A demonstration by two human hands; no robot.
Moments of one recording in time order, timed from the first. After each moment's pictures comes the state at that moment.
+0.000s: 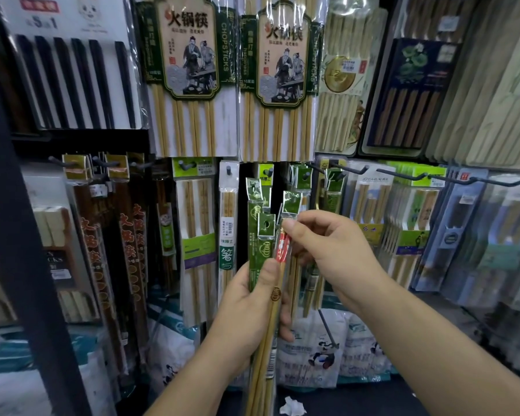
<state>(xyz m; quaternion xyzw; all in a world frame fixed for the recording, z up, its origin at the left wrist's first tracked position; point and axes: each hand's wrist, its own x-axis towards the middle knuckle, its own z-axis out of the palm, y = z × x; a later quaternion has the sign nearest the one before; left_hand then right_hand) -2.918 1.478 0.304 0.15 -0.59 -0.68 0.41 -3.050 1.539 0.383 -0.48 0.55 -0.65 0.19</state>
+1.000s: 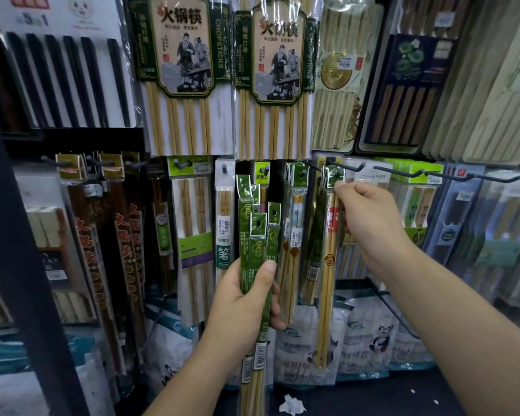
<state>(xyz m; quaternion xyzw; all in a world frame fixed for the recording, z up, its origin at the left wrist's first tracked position) -2.917 1.475 0.301 0.17 -0.61 -0.63 0.45 -3.099 1.533 0.409 -0.37 0.63 -0.68 0.08</state>
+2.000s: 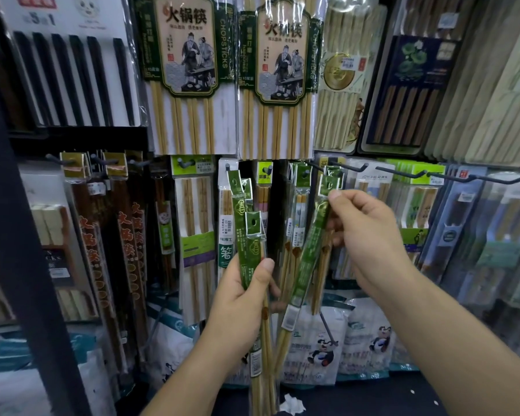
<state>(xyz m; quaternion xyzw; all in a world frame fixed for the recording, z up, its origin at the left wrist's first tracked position) -2.918 1.466 0.293 0.18 -0.64 -0.59 0.46 -3.067 1.547 0.400 -0.37 0.58 -0.72 0.12</state>
